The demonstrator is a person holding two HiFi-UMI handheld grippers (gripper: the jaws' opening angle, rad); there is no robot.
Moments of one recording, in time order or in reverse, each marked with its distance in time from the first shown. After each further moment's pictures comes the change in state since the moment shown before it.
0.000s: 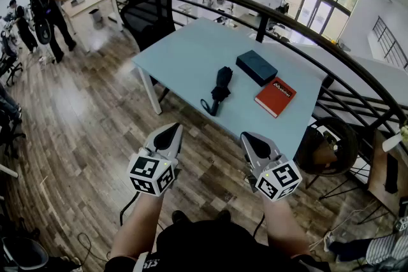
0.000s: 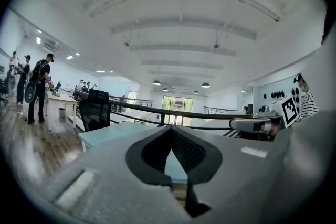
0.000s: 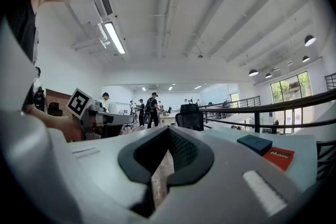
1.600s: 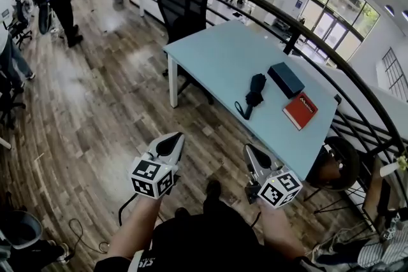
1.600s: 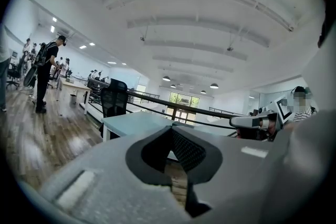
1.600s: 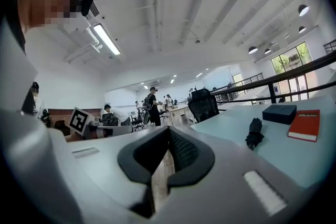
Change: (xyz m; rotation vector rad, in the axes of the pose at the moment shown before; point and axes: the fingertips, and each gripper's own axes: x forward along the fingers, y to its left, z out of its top) left arm -0.111 0.146 -0.055 -0.120 0.046 0.059; right arm 0.098 0.122 -0.055 0.207 0.079 0.057
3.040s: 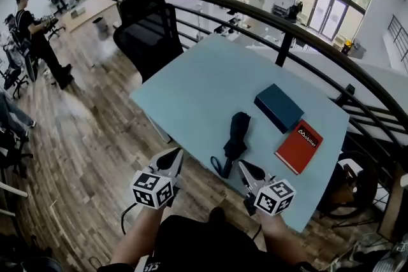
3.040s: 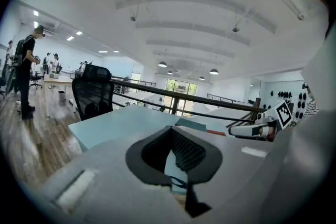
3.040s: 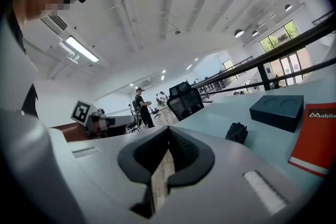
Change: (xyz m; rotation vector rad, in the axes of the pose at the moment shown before) left arm 0.350 0.018 0.035 0.048 0.160 -0.029; right arm 0.123 -0.310 0.033 0.167 0.067 -0.022
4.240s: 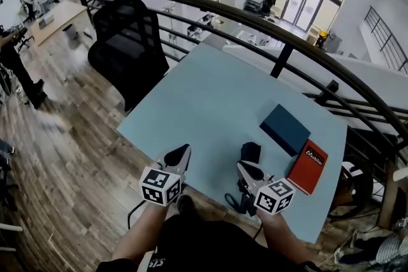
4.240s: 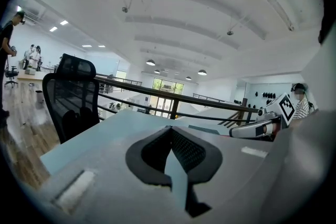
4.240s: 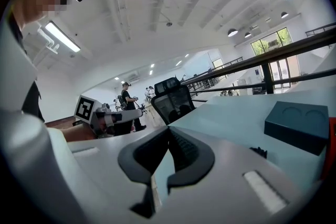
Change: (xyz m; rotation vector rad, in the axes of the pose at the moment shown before) left arm 0.155 0.149 0.057 0.035 0.008 -0.189; right arm 0.186 -0.053 0.042 -0.009 0.048 -0.149
